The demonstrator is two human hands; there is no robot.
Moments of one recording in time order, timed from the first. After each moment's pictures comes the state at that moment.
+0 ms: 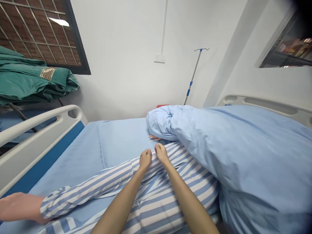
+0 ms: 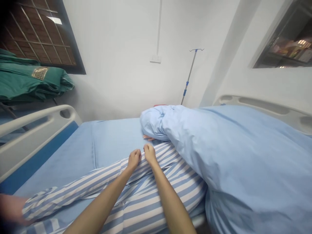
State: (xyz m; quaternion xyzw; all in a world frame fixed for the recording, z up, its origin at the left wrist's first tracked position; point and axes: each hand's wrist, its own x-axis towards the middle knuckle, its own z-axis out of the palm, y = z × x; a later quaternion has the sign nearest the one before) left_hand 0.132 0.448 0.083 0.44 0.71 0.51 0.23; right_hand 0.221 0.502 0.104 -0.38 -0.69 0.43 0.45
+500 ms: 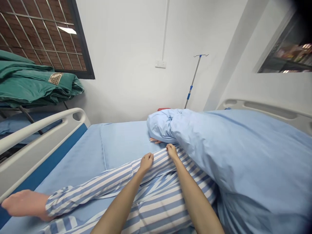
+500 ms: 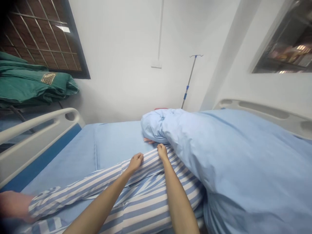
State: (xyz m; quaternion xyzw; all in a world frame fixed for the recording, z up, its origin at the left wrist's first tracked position) left_hand 0.133 0.443 0.080 0.54 0.74 0.36 0.19; right_hand 0.271 0.573 0.068 -0.46 -0.69 0.37 0.42
